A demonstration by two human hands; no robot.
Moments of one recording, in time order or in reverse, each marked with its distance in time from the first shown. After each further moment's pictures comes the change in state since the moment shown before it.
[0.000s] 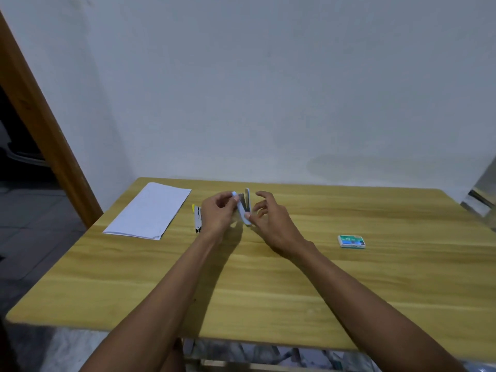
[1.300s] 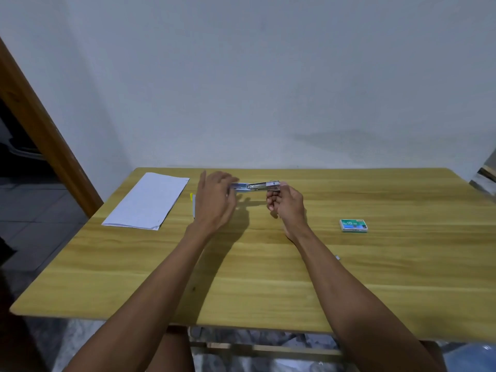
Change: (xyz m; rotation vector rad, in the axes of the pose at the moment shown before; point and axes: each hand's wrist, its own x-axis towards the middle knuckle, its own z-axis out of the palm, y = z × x) left_hand 0.000 0.008 -0.014 0.913 -0.087 0.634; right_hand 0.016 0.024 0.003 0.870 0.313 0.277
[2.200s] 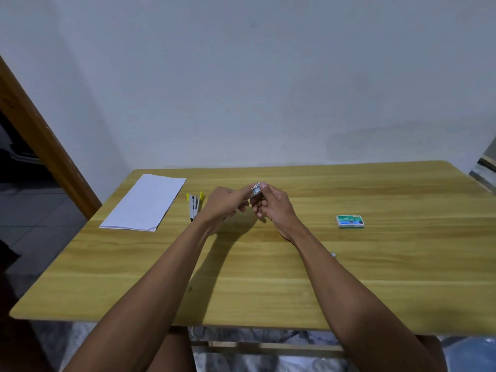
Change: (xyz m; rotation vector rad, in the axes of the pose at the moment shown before) left_hand 0.006 0.046 -0.011 -0.560 -0.459 -0.653; right_hand -0.008 0.000 -0.002 -0.079 -0.341 0.006
